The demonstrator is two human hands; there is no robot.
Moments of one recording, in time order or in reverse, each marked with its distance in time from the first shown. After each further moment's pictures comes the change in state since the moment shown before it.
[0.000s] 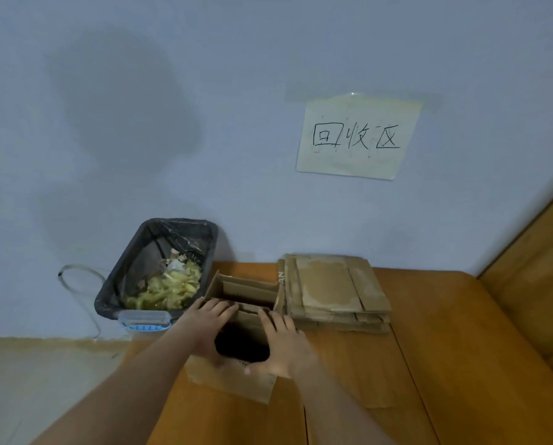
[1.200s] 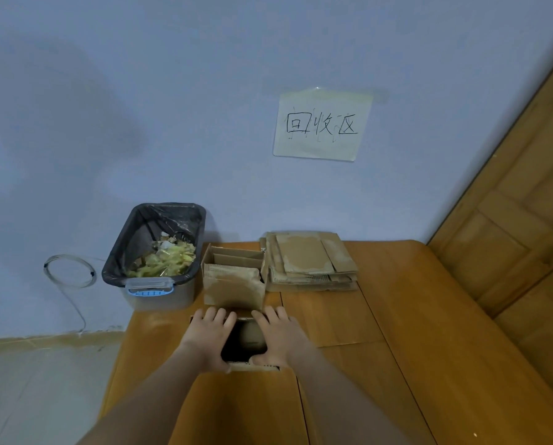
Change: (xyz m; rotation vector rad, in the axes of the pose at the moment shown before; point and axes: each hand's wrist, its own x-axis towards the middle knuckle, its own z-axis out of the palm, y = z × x) left_hand -0.100 0.063 0.042 0.132 0.137 0.045; right_hand -0.092 -0.030 0.041 -0.203 0.107 -0.049
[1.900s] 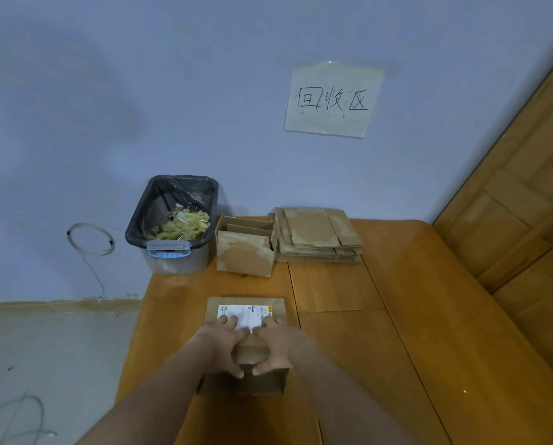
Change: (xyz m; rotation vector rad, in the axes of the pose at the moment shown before) left_hand -0.065 0.035 0.030 -0.219 -0.303 0.120; right_hand -0.056 -0.043 0.037 0.097 -0.302 -0.028
